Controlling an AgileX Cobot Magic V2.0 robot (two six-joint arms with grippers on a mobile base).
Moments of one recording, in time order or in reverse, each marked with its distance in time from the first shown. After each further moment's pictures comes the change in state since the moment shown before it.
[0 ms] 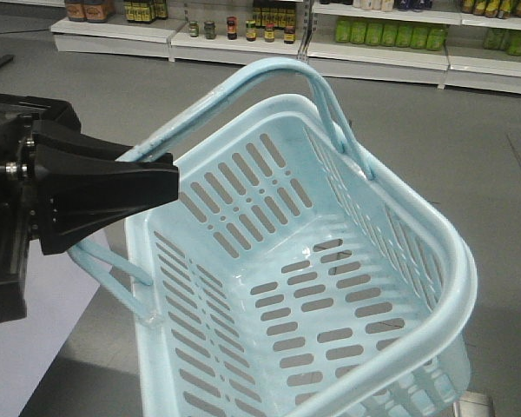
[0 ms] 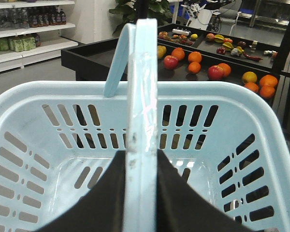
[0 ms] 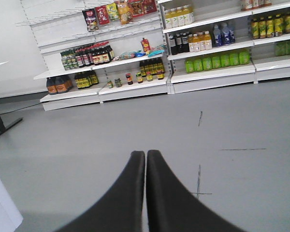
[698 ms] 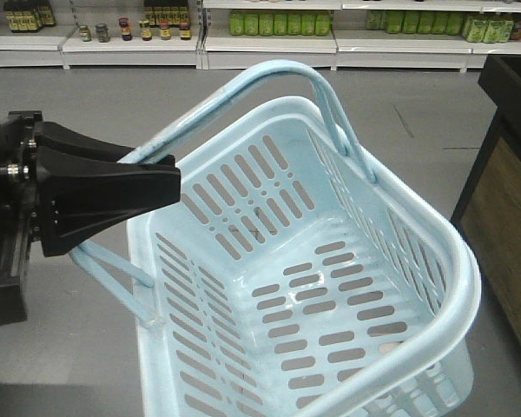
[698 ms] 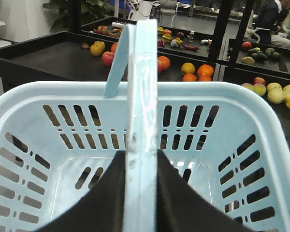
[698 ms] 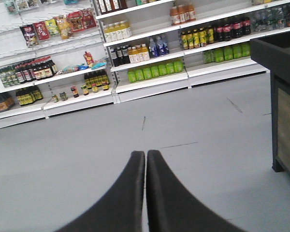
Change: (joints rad) left arm 0.000 0.000 0.000 0.000 0.000 0.000; right arm 0.000 0.000 0.000 0.000 0.000 0.000
